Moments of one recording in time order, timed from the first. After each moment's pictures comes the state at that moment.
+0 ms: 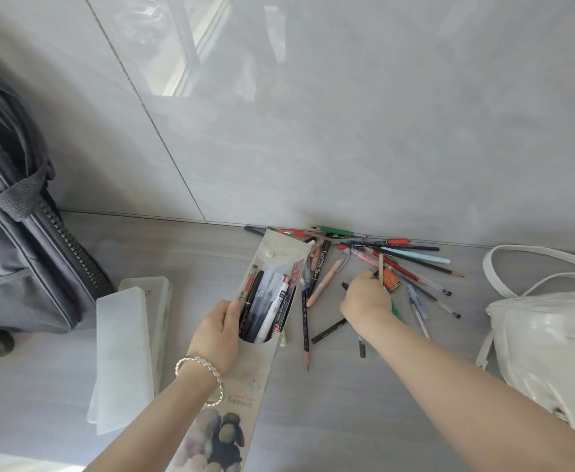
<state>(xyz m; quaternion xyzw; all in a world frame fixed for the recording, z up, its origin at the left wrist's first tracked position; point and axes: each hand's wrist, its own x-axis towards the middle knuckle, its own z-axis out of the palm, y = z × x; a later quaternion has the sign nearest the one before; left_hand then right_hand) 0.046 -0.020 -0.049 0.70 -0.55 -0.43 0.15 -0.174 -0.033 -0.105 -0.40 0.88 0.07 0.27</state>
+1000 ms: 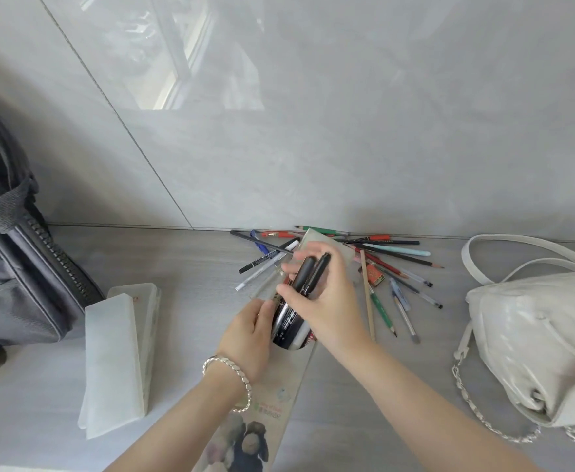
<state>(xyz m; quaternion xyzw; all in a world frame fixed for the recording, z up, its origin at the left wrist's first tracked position) -0.007 0.002 -0.025 0.64 -0.60 -0.45 0.18 -0.131 0.017 -0.012 -0.43 0.58 -0.55 0.41</state>
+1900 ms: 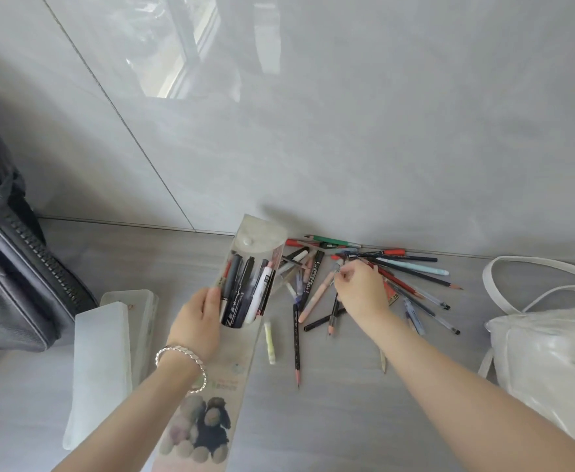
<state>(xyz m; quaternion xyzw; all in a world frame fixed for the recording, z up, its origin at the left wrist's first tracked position) 0.036 -0.057 -0.048 0.72 -0.55 -0.37 0.19 -0.193 -0.049 -0.092 -0.42 0.82 -0.20 0.32</state>
